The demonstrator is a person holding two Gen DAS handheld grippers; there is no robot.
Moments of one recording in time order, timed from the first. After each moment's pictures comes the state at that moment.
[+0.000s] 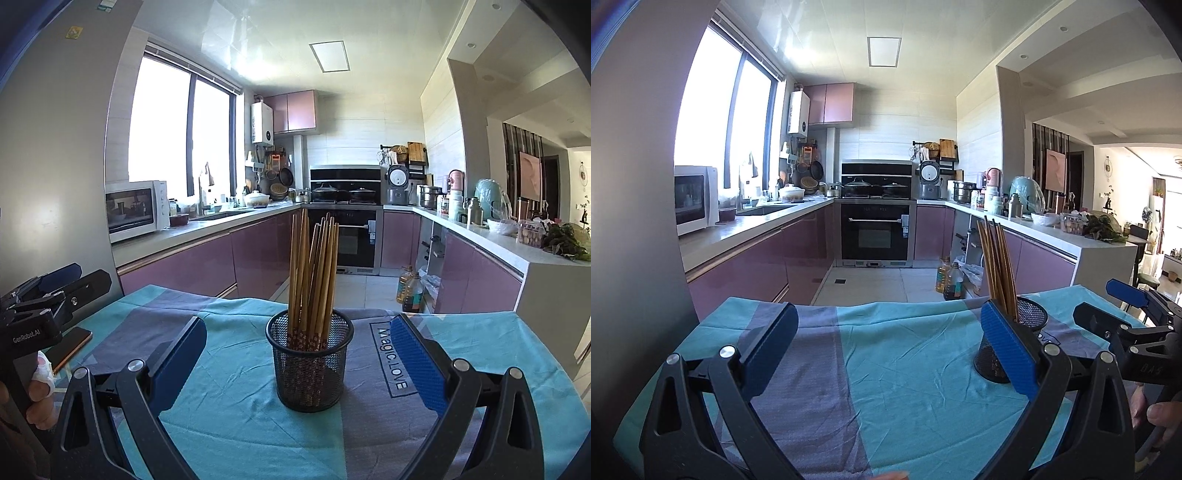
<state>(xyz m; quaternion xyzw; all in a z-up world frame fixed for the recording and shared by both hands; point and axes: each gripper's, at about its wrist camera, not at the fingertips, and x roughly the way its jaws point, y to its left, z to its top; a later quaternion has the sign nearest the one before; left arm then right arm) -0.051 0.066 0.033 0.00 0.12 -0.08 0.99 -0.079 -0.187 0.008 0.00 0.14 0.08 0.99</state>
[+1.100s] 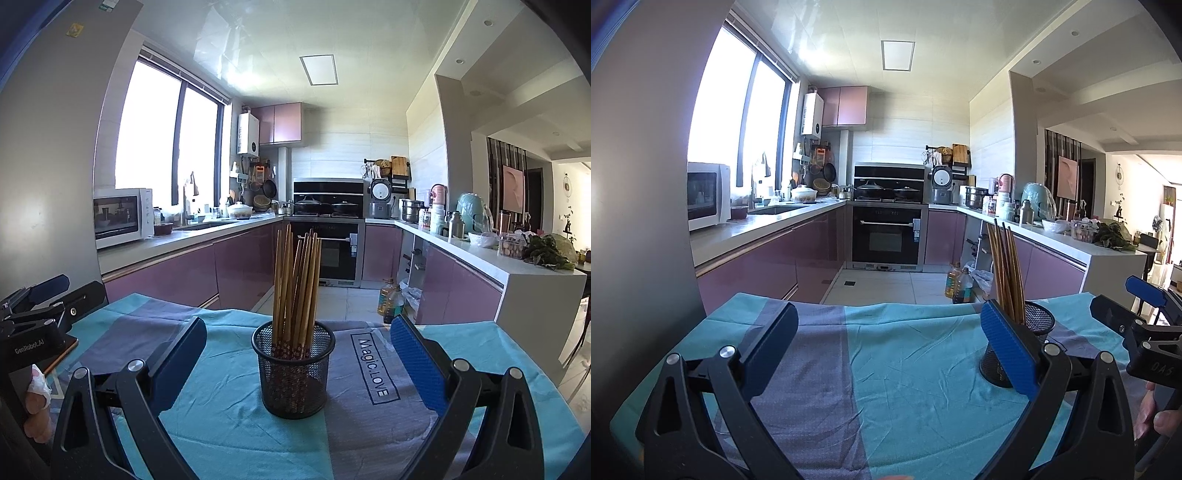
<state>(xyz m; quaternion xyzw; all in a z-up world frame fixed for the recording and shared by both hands) -0.058 0.067 0.028 -0.01 0.11 -0.05 0.99 -0.088 -0.184 0.011 -0.01 0.12 0.04 0.99</state>
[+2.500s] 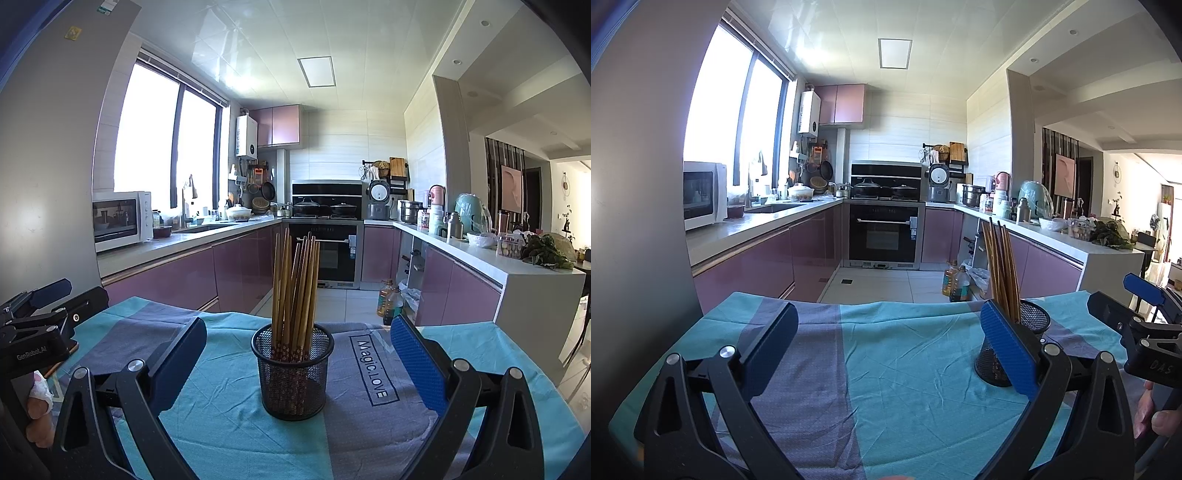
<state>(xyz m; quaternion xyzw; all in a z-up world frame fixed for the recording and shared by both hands) -0.060 0.060 0.027 -0.01 0.12 -0.06 0.99 -0.089 -0.184 0.015 -0.01 0.11 0.04 0.99</state>
